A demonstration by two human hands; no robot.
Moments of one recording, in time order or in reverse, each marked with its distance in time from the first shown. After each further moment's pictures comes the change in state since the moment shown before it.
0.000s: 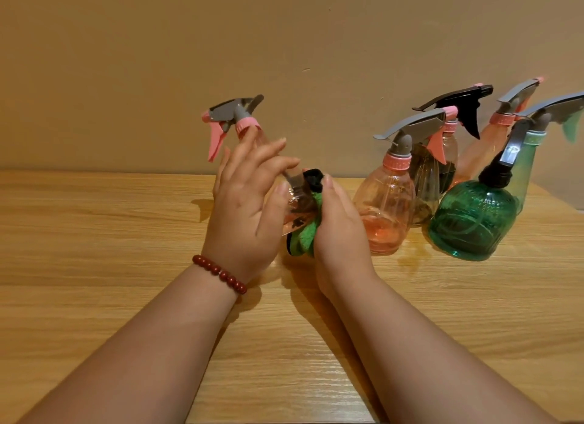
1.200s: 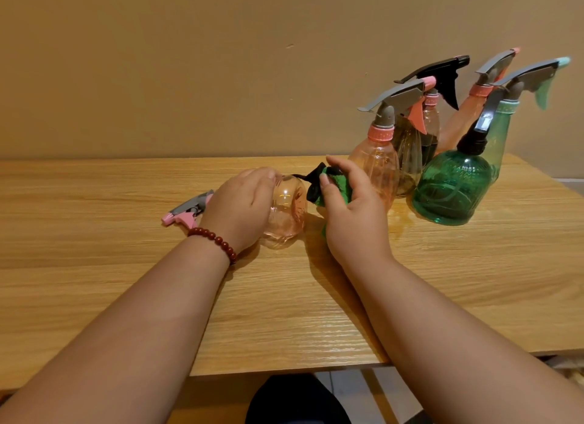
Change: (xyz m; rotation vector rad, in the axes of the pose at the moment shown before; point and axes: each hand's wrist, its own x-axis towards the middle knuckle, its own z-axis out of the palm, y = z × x) left_hand -0.010 -0.011 0.003 0.081 -0.475 -0.366; right_hand -0.013 0.015 -0.036 -0.343 0.130 -0.266
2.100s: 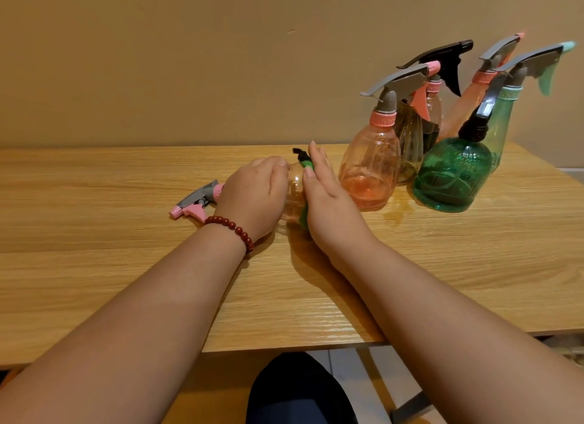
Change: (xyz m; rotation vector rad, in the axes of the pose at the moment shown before) left_hand -0.002 0.011 0.011 0.092 0.072 0.031; right_hand -0.008 -0.019 0.010 -0.011 -0.361 0.186
